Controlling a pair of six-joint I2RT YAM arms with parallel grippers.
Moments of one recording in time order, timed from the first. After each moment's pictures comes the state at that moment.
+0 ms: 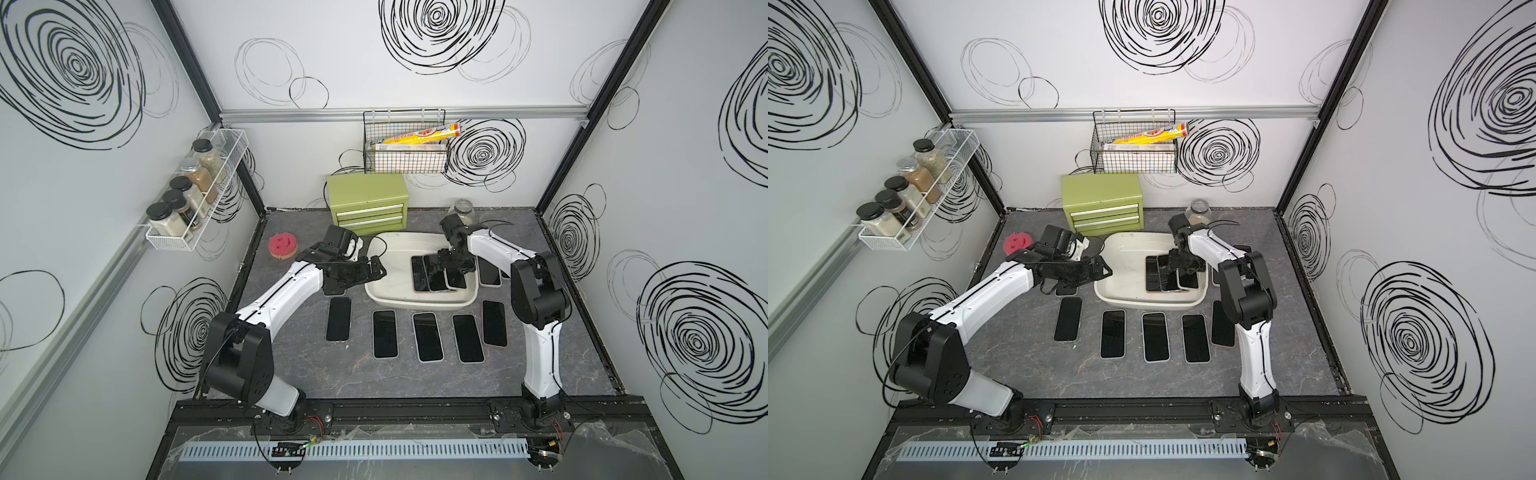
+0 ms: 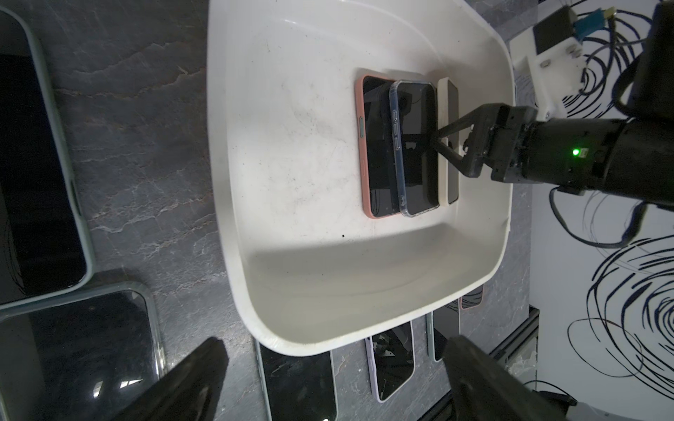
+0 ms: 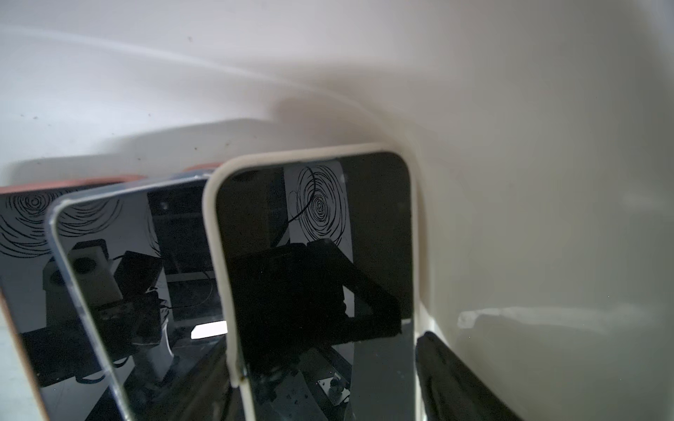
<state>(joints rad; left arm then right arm) -0.31 1.53 1.17 -0.63 0.42 -0.50 0.39 2.13 1.65 -0.86 0.15 0.44</state>
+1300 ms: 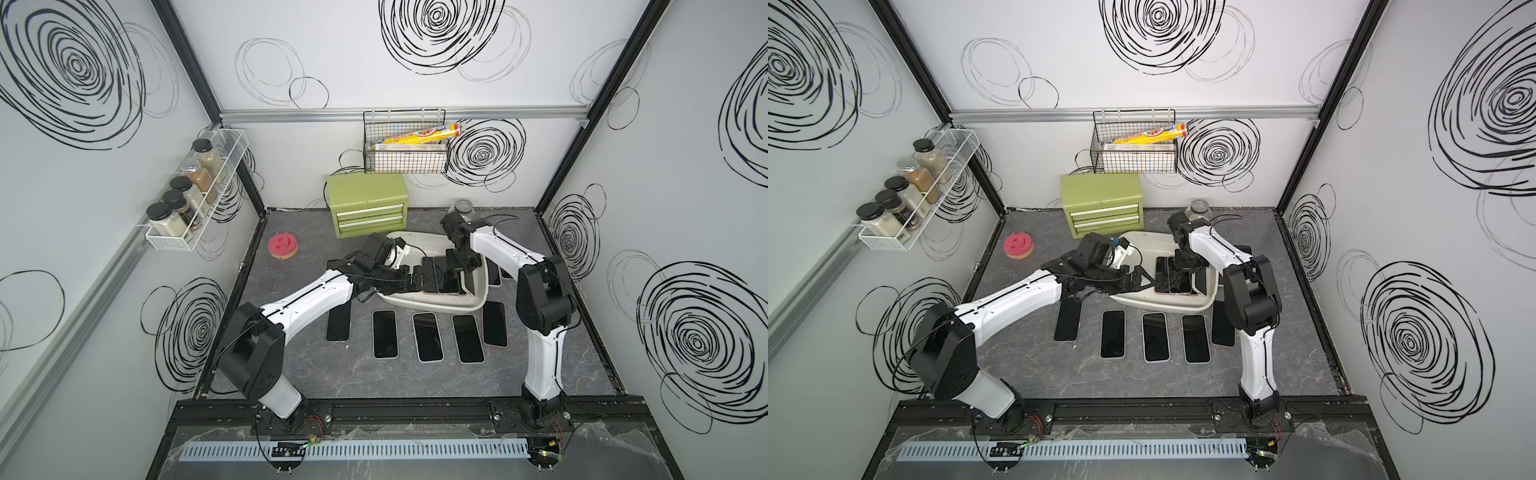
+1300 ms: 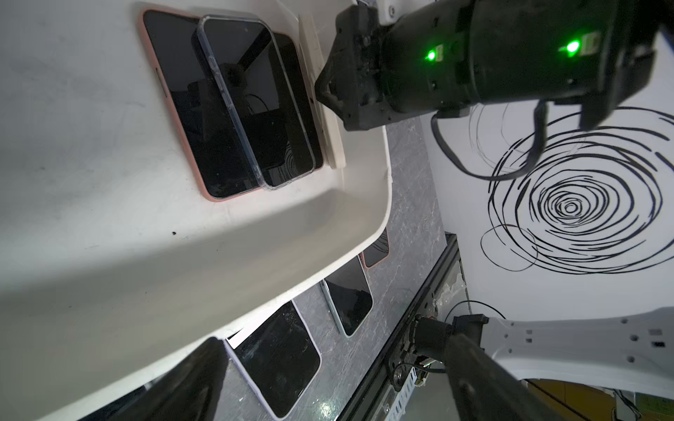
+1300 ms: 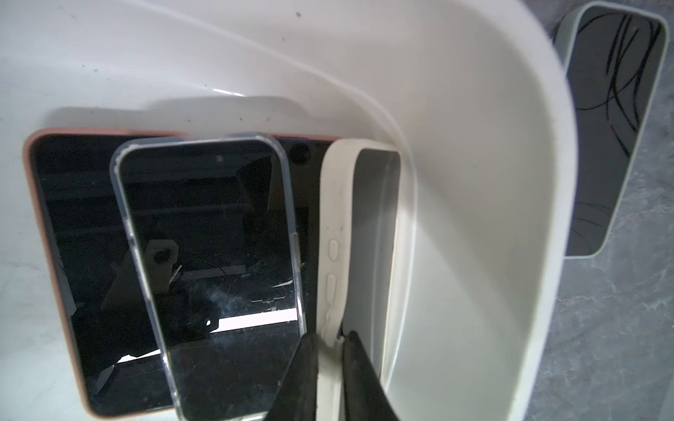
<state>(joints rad) -0.59 1.60 1.17 -0.36 0.56 -0.63 0.41 2.06 1.68 -1.02 0.27 0.43</state>
